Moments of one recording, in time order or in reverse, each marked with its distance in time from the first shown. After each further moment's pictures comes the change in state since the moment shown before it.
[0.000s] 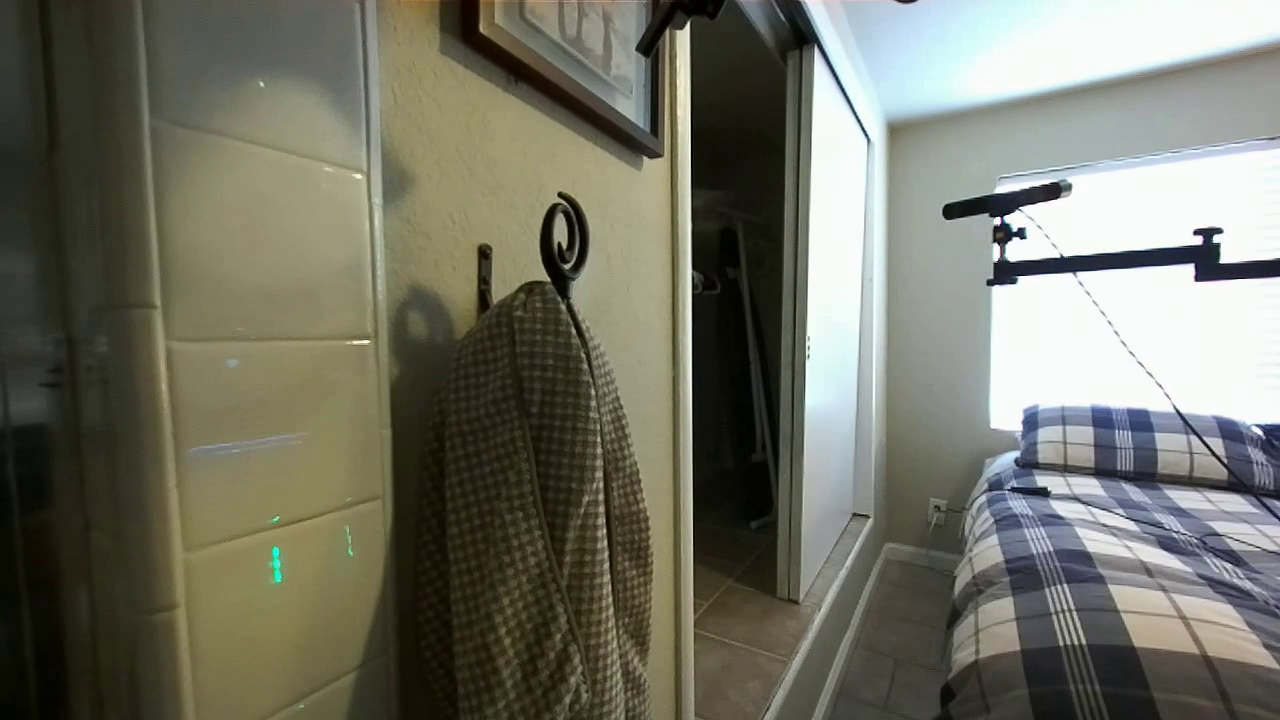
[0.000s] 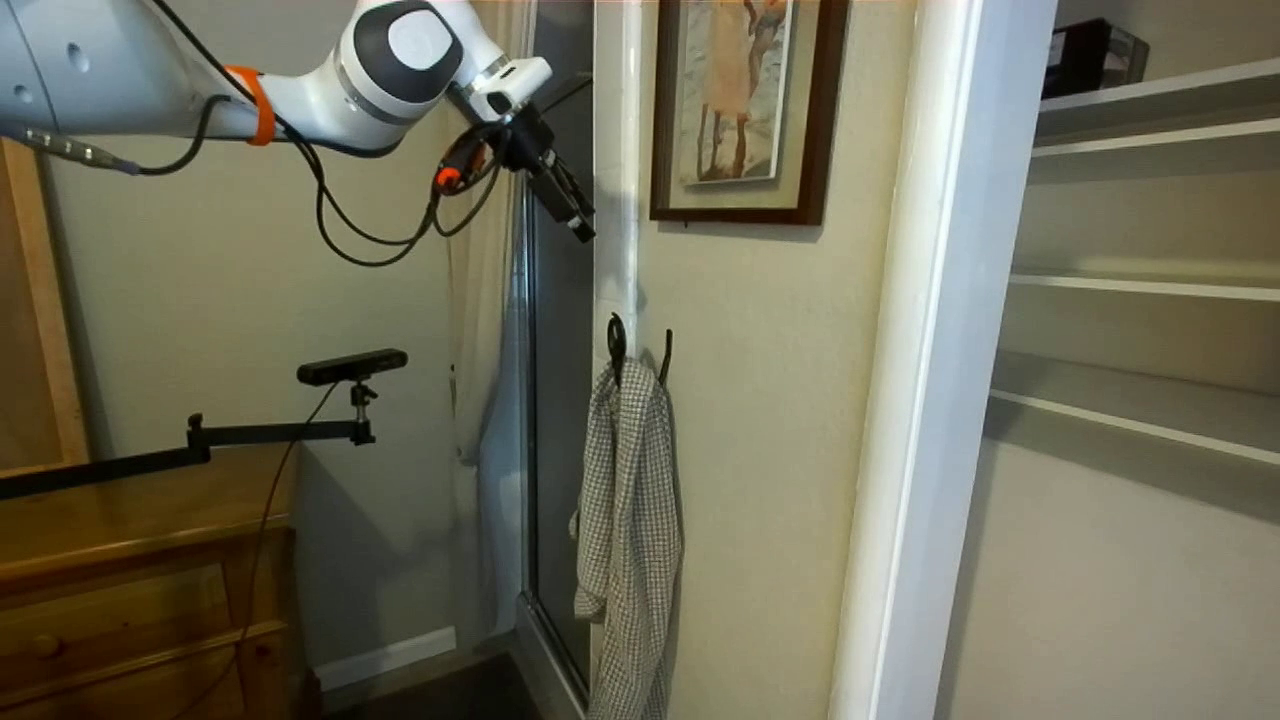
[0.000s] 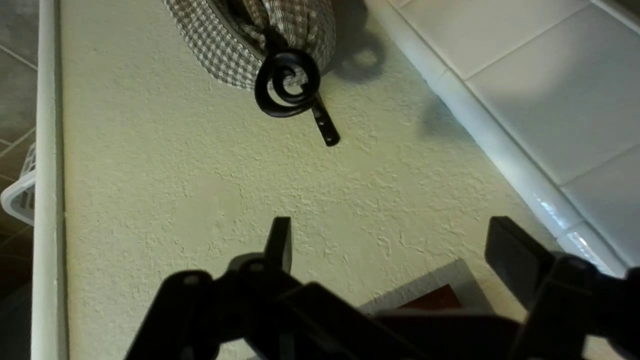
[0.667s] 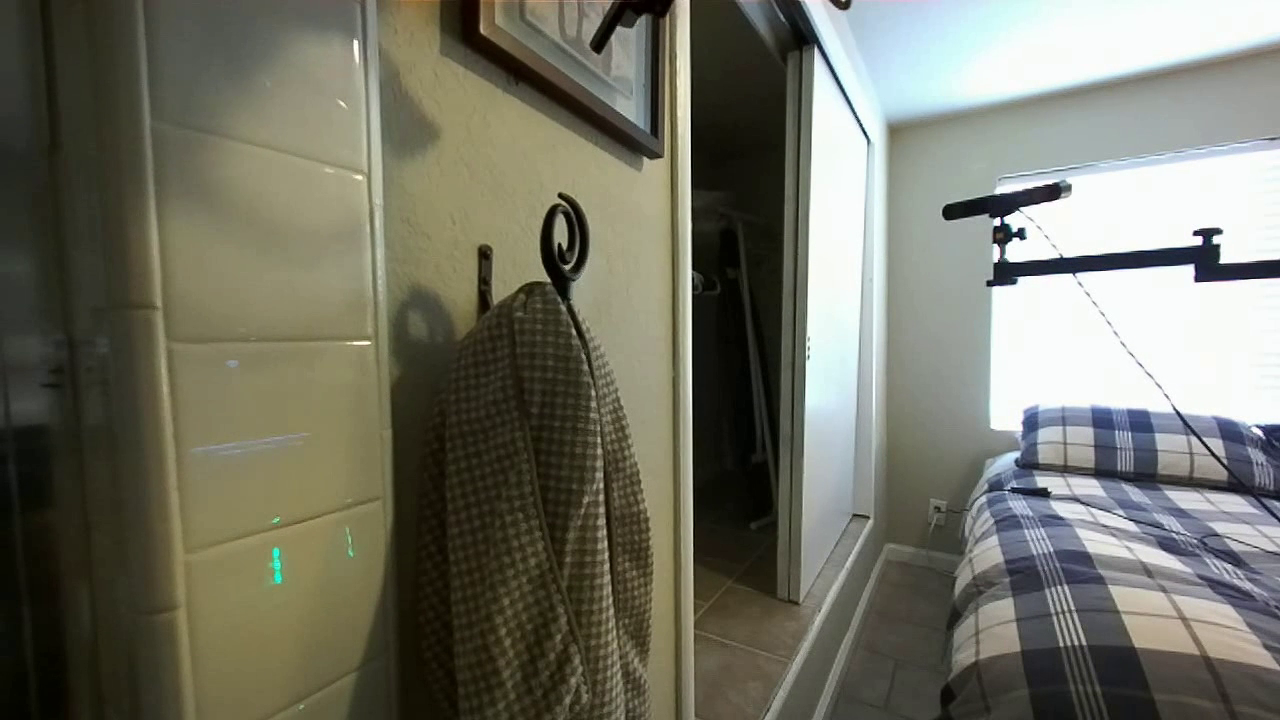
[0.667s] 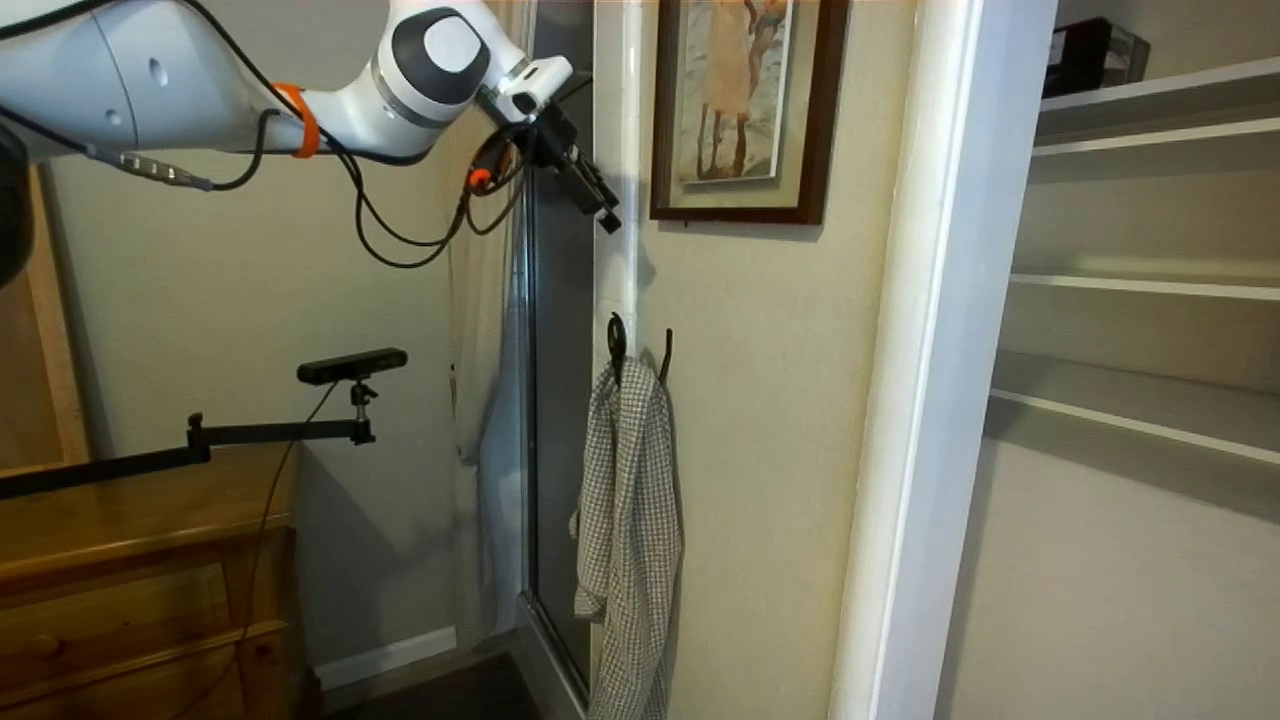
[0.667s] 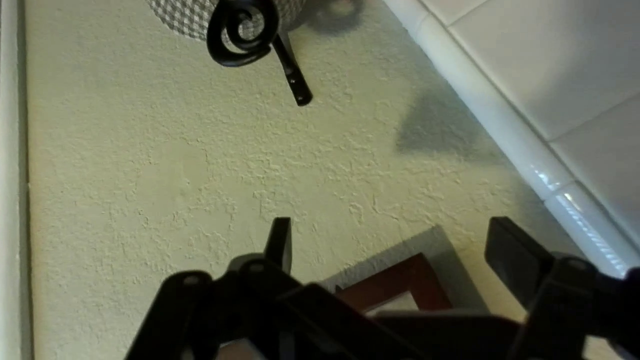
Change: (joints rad) arm 0.067 0.126 -0.033 0.147 -0.117 0.007 0.062
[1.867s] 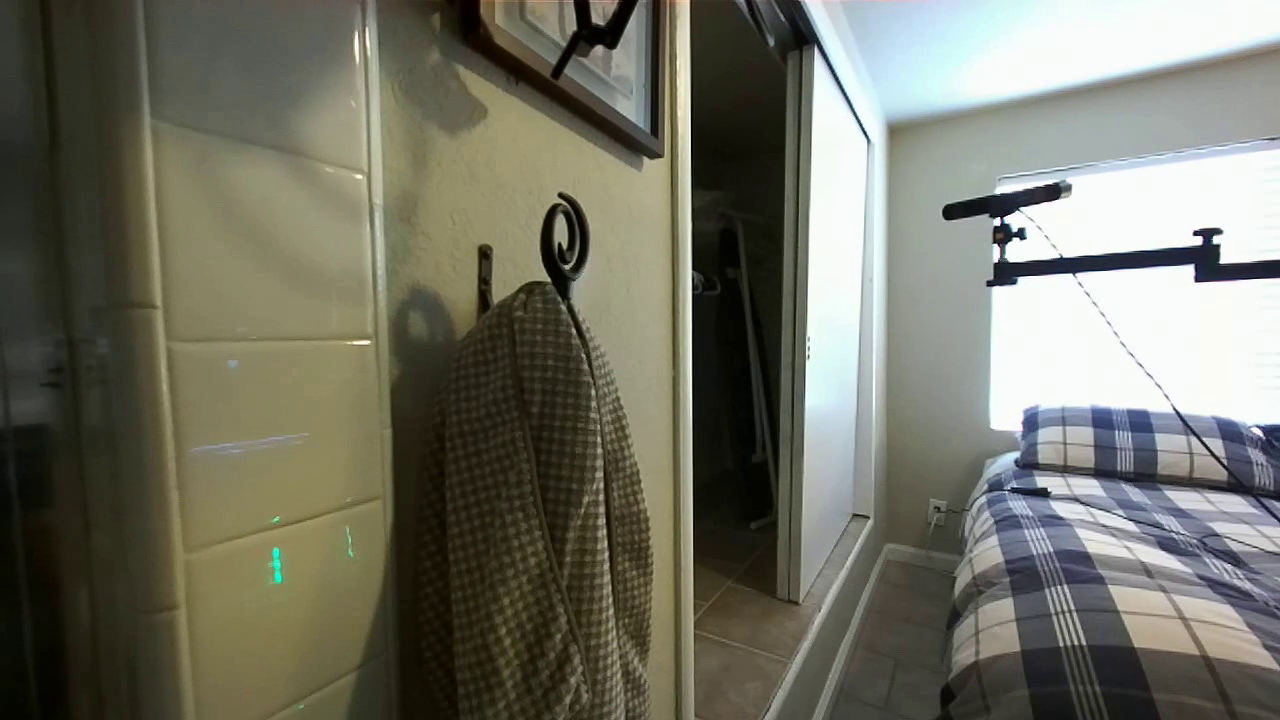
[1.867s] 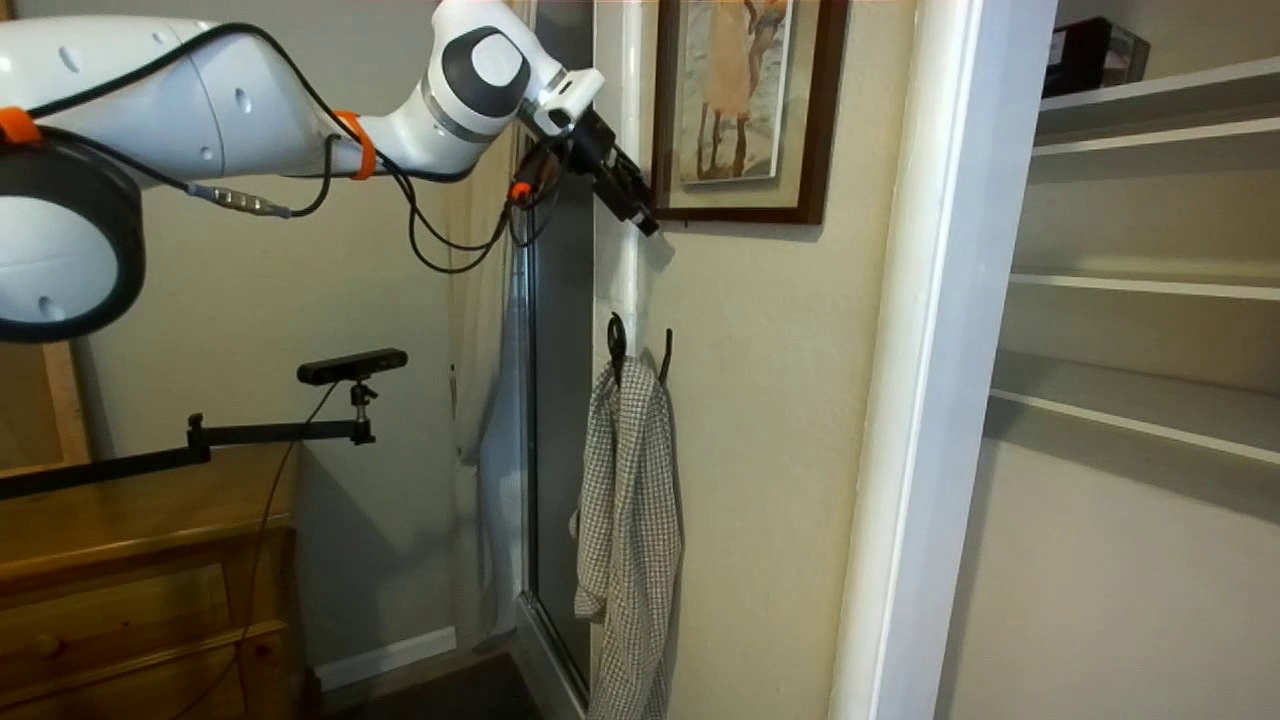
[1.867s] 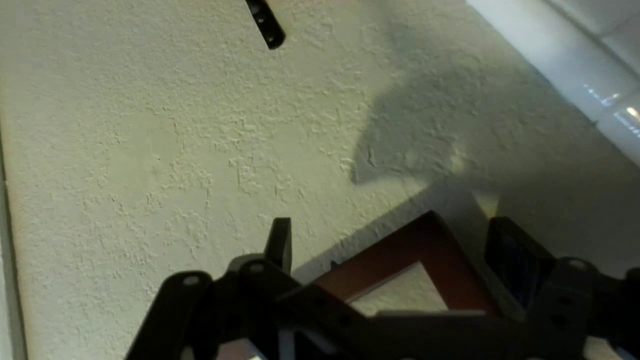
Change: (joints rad) arm 0.005 0.156 -0.002 0.174 -0.116 0.006 0.143
